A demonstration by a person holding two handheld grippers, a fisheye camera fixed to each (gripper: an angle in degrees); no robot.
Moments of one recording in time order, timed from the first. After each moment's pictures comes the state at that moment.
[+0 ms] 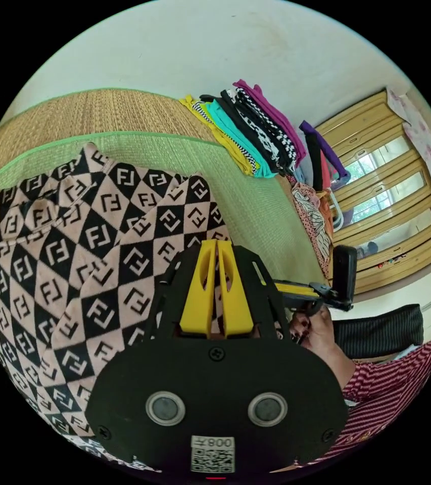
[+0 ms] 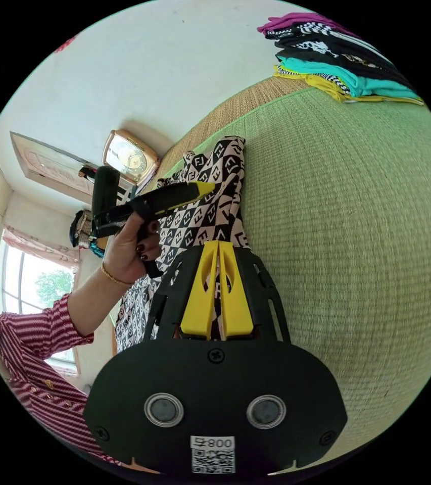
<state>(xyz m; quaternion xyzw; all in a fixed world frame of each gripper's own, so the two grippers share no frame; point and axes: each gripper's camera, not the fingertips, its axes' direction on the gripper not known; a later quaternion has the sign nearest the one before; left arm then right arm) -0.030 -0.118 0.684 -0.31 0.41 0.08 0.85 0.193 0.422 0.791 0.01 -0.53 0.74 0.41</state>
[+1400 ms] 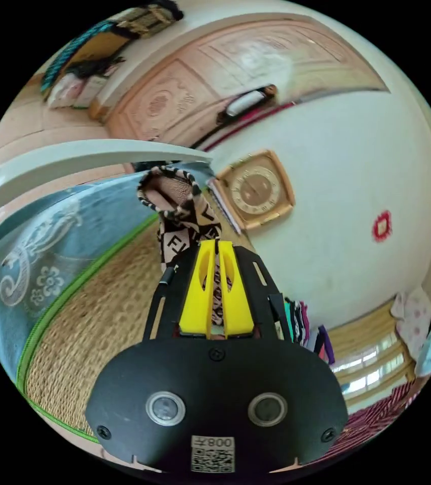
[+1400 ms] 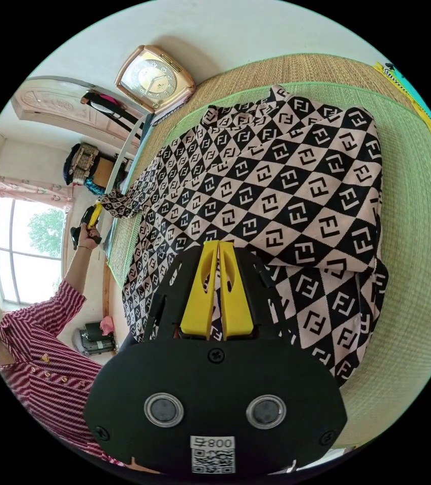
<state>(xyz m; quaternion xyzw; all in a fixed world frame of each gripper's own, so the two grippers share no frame) -0.590 -0.102 0.441 -0.04 0.24 -0.33 0.91 0.251 0.308 0.788 -0.03 -0.64 0.60 0.48</state>
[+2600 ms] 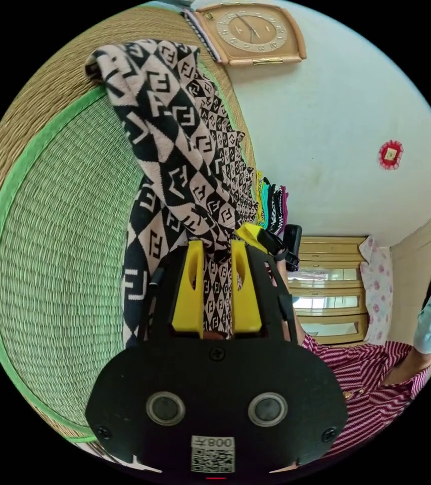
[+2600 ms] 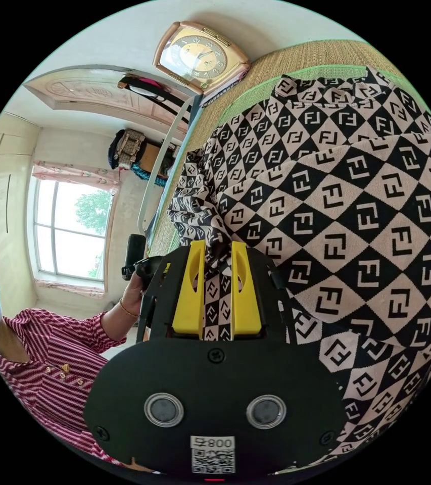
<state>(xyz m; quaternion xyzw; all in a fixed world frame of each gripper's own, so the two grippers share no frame) -0.454 -0.011 0.514 -0.30 0.43 -0.33 0.79 0.260 0.249 0.798 0.07 -0.73 0.55 0.41</state>
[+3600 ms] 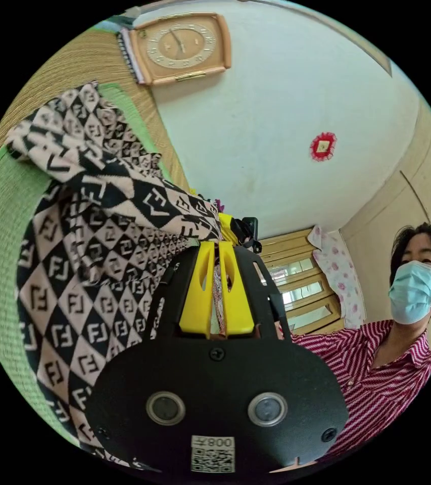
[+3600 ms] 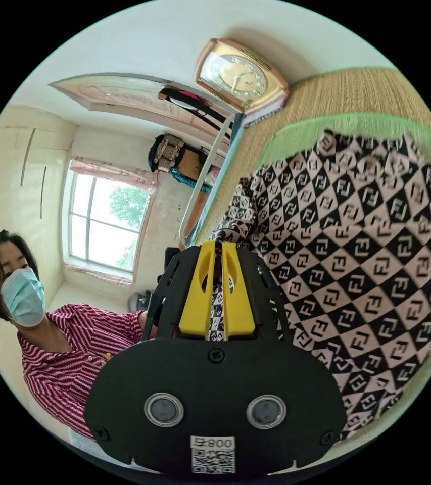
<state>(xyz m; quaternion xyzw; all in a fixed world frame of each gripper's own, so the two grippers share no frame) -0.476 -0.083 0.503 -0.15 0.56 -0.29 0.76 0.419 0.280 0.789 0.16 -0.74 0.52 0.39</state>
